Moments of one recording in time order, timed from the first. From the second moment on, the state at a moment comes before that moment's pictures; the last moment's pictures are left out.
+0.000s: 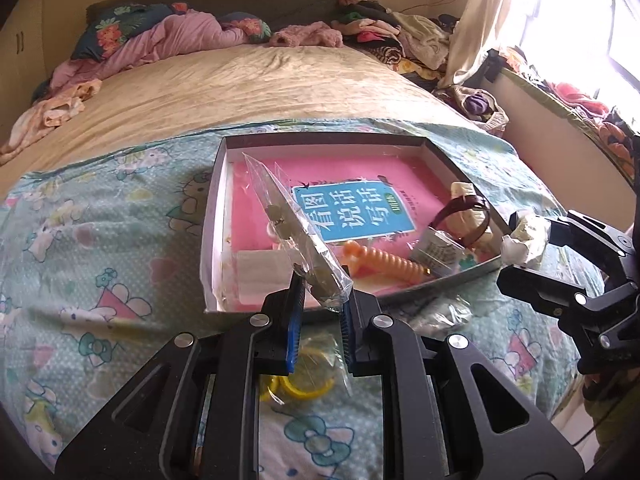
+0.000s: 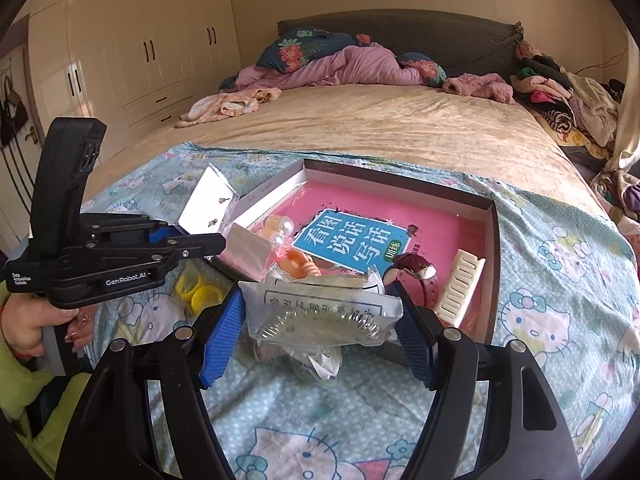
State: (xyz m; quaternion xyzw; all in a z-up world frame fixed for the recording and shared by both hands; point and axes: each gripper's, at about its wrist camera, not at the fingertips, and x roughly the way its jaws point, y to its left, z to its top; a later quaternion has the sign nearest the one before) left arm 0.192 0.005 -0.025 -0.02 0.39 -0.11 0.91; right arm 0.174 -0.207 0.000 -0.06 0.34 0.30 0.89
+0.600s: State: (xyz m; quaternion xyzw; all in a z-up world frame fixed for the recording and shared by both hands) left arm 0.219 0.017 -0.044 -0.02 0.42 -0.10 0.90; right arm 0.212 -0.166 -0.025 -0.08 0.36 0.31 0.88
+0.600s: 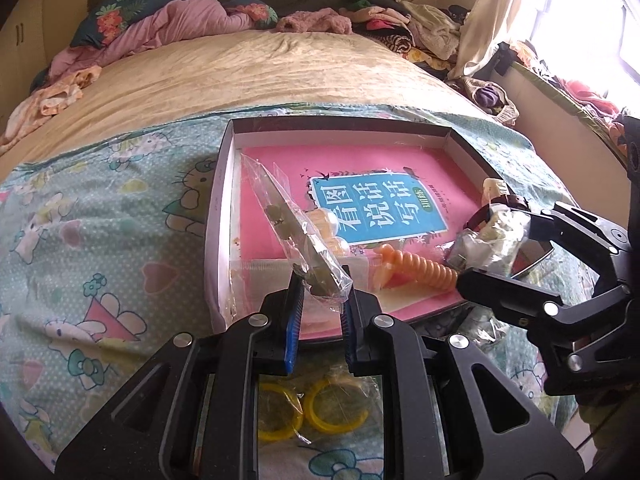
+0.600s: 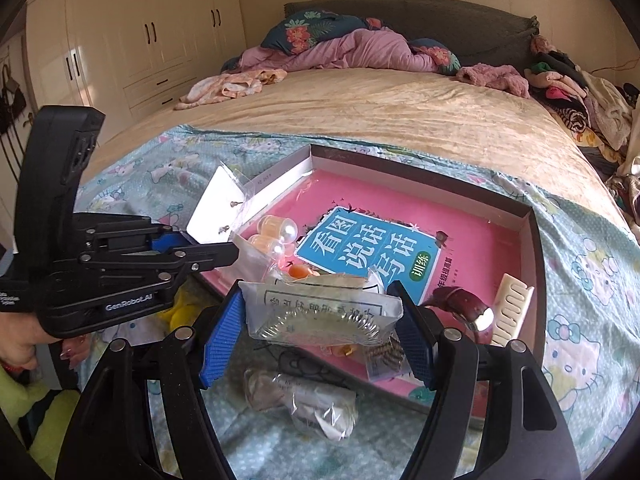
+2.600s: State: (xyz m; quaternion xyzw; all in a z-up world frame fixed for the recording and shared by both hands) left arm 0.195 0.033 -0.001 -0.04 0.37 -0.06 0.93; right arm 0.166 -0.218 0.004 -0.03 0.34 0.28 0.90
